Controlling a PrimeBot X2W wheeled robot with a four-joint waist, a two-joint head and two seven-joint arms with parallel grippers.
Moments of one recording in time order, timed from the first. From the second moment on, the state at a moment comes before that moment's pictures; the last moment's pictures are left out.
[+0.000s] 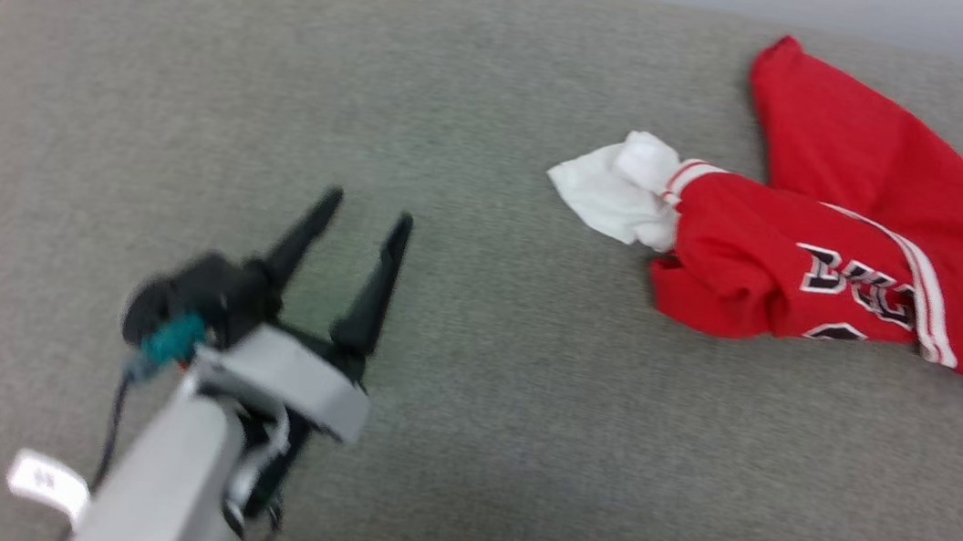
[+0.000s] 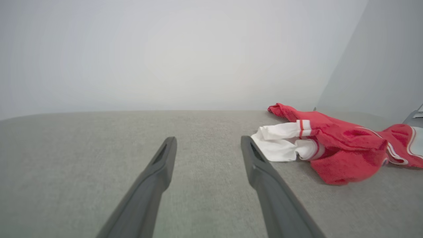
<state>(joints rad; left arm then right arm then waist) -0.40 0.18 -0.28 0.24 -0.35 -0.12 -0.22 -0.68 -0.96 0.49 0.76 1.03 0.13 -0.26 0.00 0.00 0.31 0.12</state>
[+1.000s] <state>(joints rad) -1.17 0.55 -0.87 0.61 -1.12 -0.13 0.65 -0.23 -0.40 0.07 -0.01 0.62 0.13 -0.26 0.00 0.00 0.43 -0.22</state>
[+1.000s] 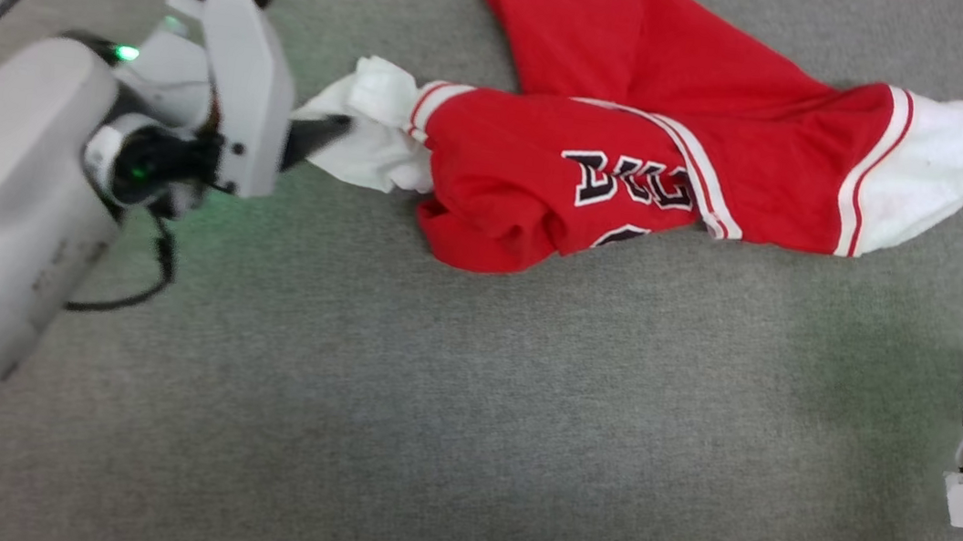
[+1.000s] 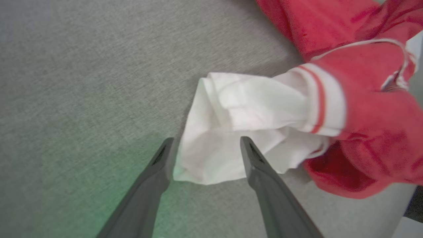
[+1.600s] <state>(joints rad) -1.22 0.57 -0.98 0.61 -1.23 -0.13 0.51 -0.25 -0.41 0.09 0.00 0.59 0.13 -0.26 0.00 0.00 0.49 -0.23</state>
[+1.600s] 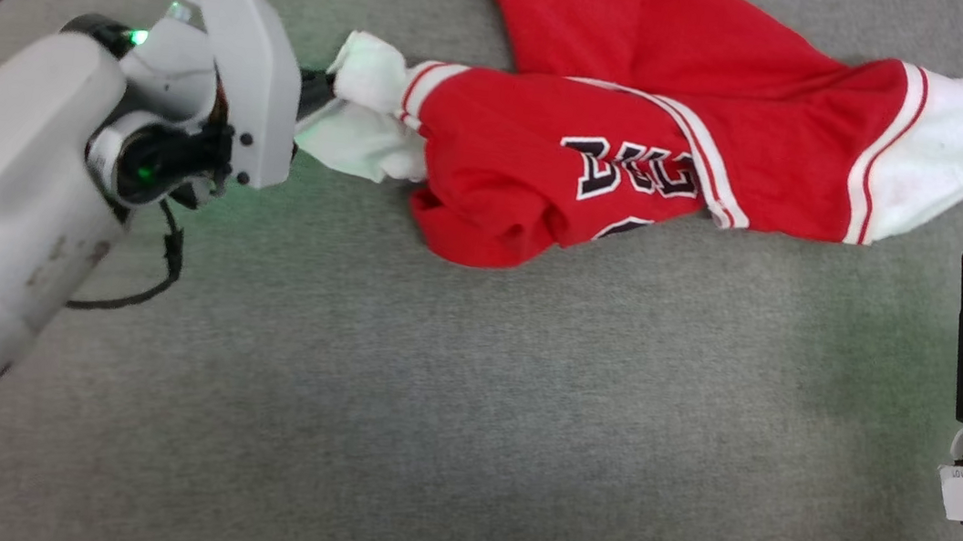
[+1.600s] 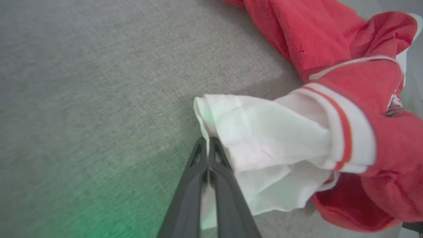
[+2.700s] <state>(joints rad) -0.90 0.83 -1.22 0.65 -1.08 -0.13 -0.26 -0.18 -0.44 0.11 0.05 0.61 0.13 -0.26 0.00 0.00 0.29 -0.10</state>
